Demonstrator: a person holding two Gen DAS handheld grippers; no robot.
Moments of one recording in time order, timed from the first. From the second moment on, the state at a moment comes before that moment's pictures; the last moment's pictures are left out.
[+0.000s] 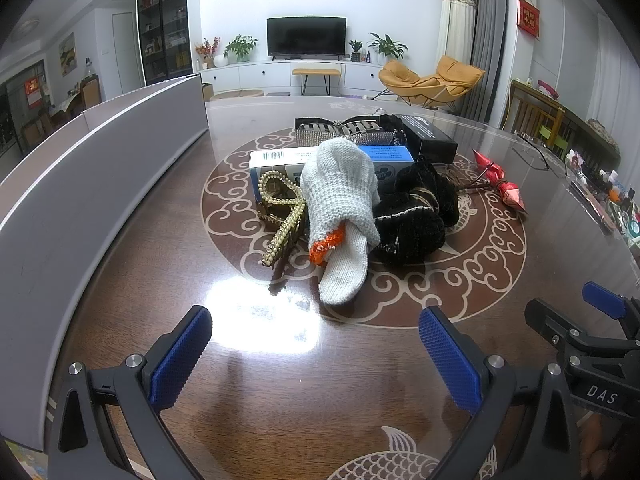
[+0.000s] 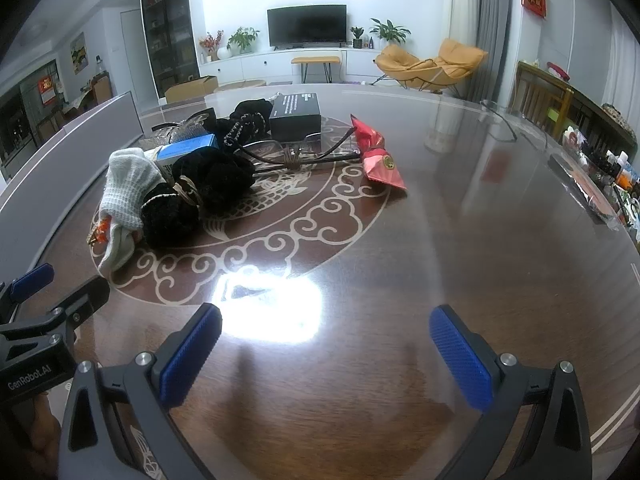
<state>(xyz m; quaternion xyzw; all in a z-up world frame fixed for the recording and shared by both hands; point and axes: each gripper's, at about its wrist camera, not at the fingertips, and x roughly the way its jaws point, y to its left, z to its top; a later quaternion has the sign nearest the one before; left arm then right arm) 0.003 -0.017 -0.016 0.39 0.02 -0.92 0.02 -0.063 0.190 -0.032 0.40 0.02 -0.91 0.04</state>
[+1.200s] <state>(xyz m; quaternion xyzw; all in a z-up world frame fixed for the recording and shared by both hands) 0.007 -0.041 -0.034 0.46 0.02 -0.89 0.01 -0.073 0.192 -0.041 0.44 0.01 -0.90 0.03</state>
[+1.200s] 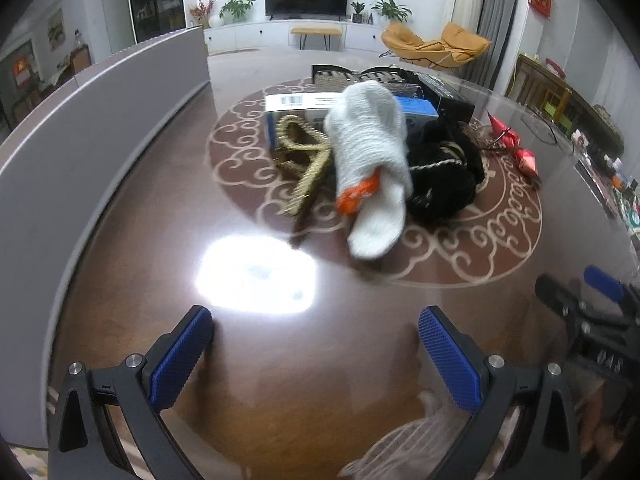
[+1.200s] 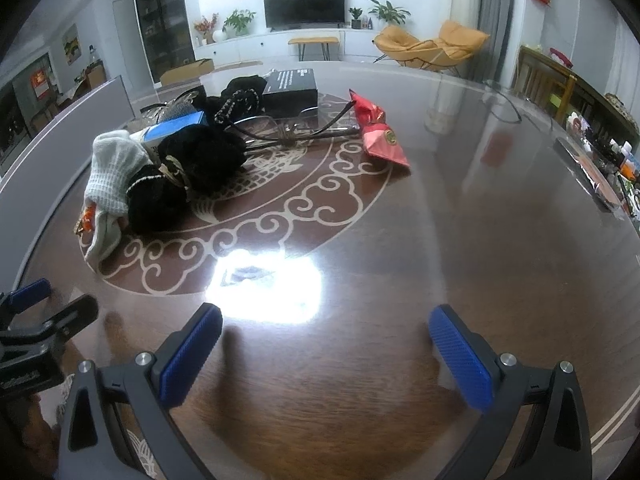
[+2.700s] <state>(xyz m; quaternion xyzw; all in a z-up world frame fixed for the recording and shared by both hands) -0.086 -0.049 -0.027 0.53 -0.04 -0.84 -0.07 -0.074 0.192 -0.044 0.45 0.01 -0.89 0.04</state>
